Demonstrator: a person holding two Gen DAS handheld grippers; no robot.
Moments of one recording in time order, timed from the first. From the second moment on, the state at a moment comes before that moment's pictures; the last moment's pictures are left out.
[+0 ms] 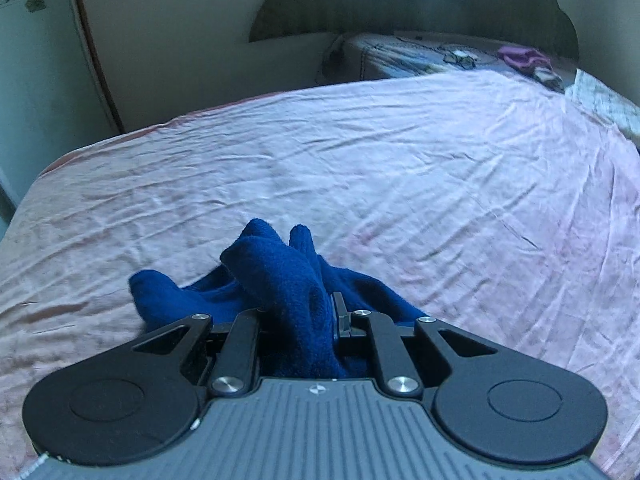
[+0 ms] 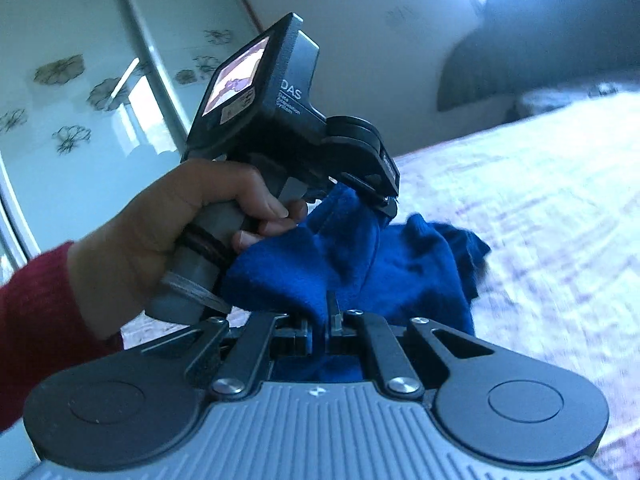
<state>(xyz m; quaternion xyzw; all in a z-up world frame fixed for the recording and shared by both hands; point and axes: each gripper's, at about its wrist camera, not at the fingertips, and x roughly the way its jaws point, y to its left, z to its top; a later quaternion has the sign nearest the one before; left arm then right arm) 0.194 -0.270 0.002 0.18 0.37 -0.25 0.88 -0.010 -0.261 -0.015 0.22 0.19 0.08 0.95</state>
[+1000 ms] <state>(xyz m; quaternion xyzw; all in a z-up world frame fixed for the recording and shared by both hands) 0.183 -0.303 0.008 0.20 0.30 -0.27 0.89 -0.022 -0.310 -0.050 0.35 0.27 0.07 0.90</state>
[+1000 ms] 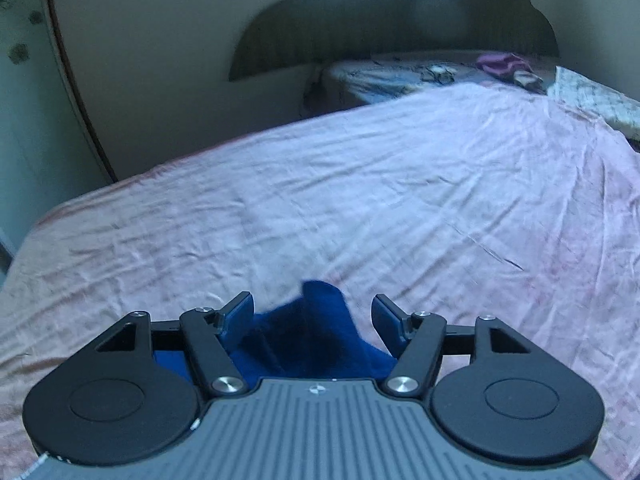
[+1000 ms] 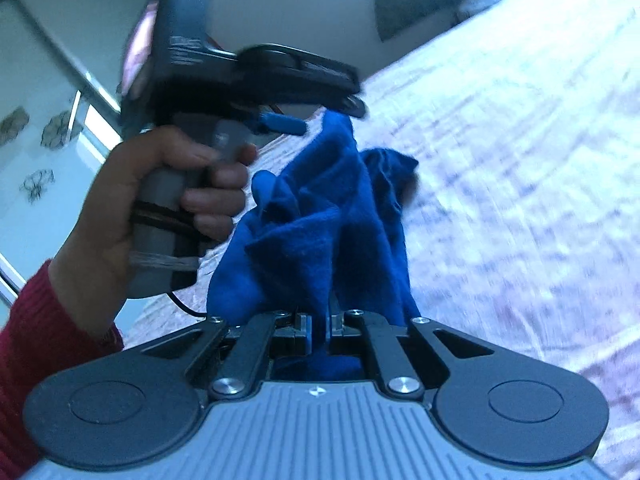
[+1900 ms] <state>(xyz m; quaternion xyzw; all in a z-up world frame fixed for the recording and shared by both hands) 0.132 -0.146 -0.010 0.16 0.28 -0.21 0.92 0.049 -0.306 0.029 0.12 0.24 0.06 0.96</state>
